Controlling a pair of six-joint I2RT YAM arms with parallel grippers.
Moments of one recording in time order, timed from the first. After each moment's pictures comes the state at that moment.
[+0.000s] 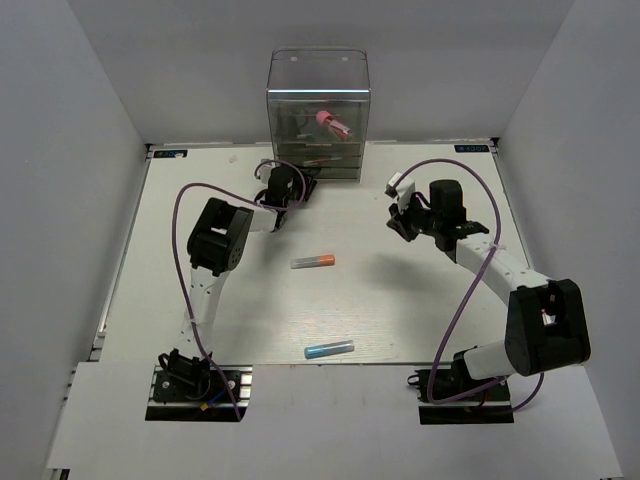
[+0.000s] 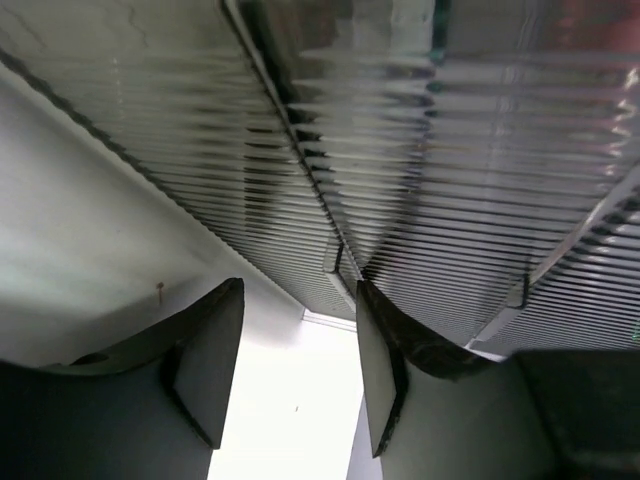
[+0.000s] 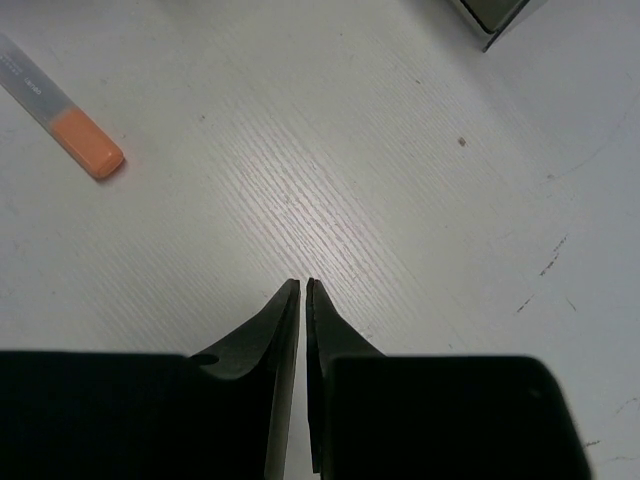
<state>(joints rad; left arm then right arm) -0.39 2.41 1.51 0.63 -0.05 -1.42 0.27 1.40 0.87 -0.07 -0.49 -0.47</state>
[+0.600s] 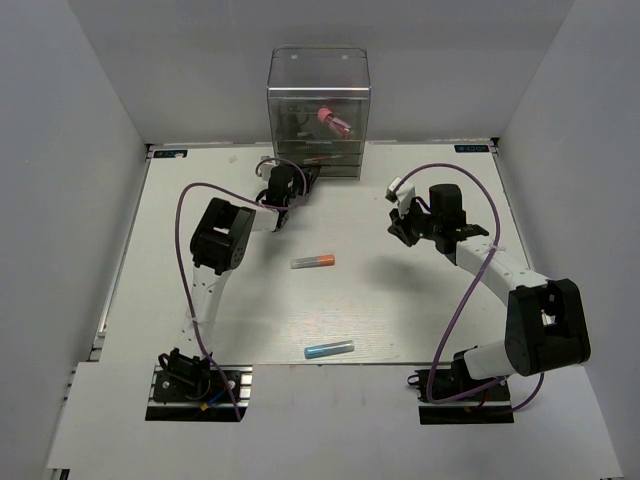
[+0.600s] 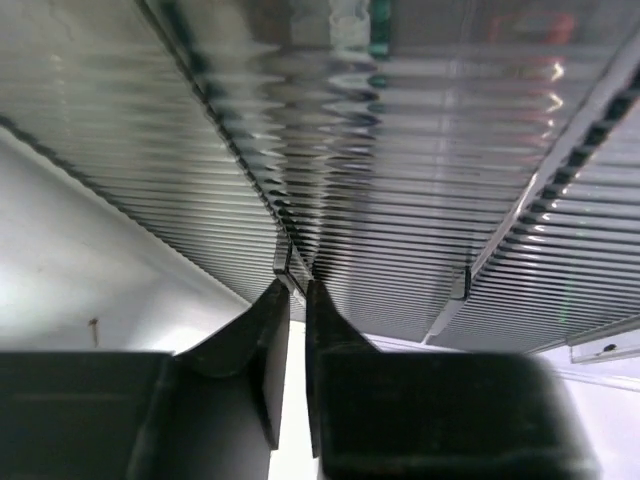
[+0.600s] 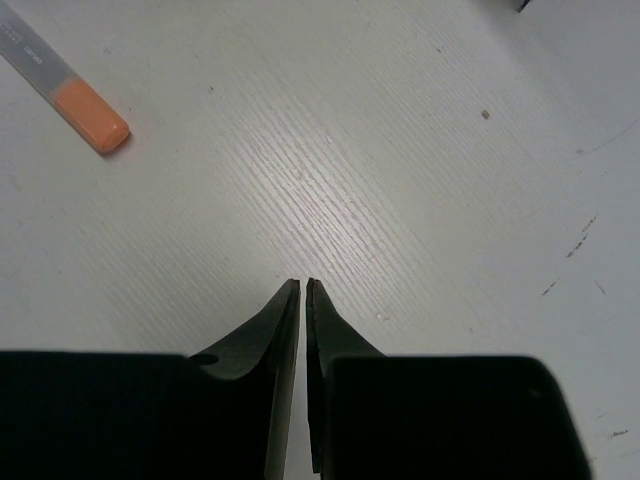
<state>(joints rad) -0.39 2.45 1.54 0.72 -0.05 -1.47 0.26 1.40 0.84 -0.08 -0.49 -0.47</state>
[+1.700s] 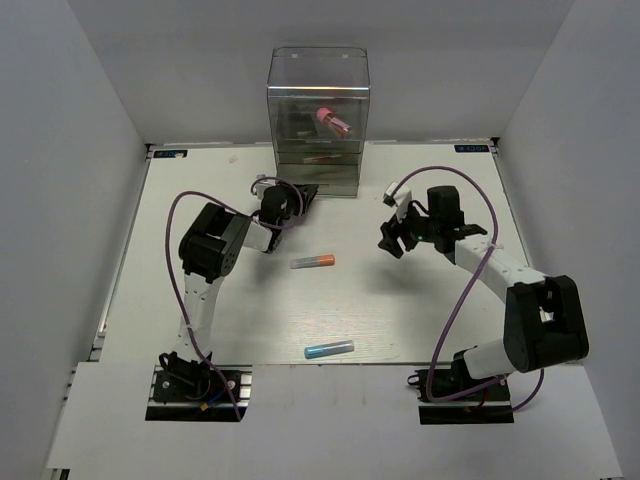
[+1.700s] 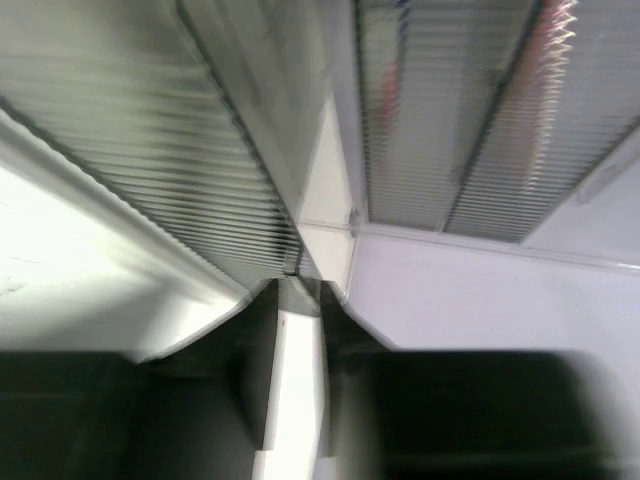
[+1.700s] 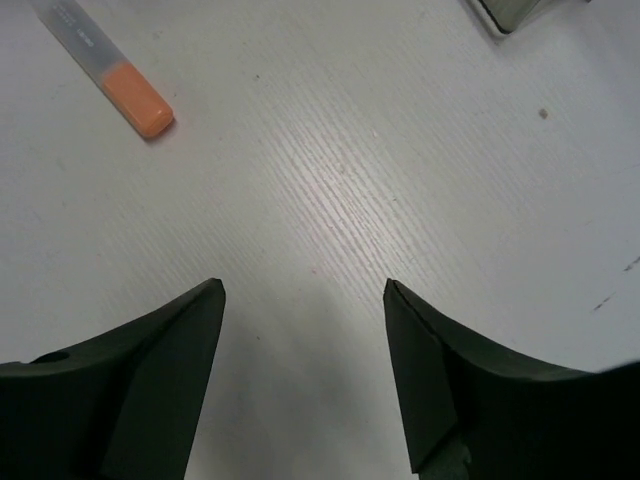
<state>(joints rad) -0.42 2.28 1.18 0.92 -0.03 -1.49 0.26 1.42 0.84 -0.12 -0.56 -0.48</state>
